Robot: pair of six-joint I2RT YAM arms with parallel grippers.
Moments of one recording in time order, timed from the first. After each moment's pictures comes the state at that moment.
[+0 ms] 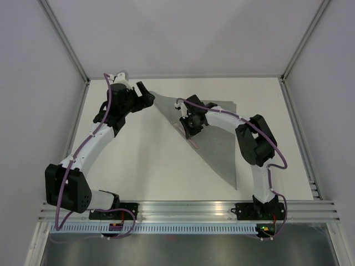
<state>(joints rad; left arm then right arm) -0.26 1.36 1.10 -0.12 0.03 -0.51 0.60 2.08 1.53 -0.57 -0.19 0.04</state>
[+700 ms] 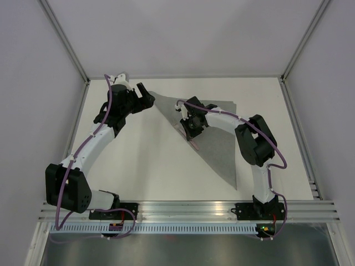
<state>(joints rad) -0.26 1.36 1.09 -0.12 0.03 -0.51 0.61 2.08 1.51 -0.57 -0.18 0.04</state>
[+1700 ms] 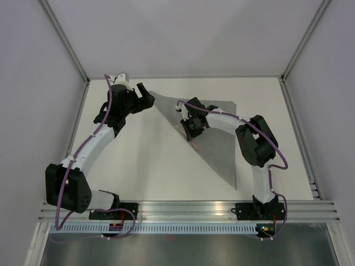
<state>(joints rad) -0.26 1.36 1.09 -0.12 0.03 -0.51 0.61 2.07 1.47 -0.53 -0.17 0.04</state>
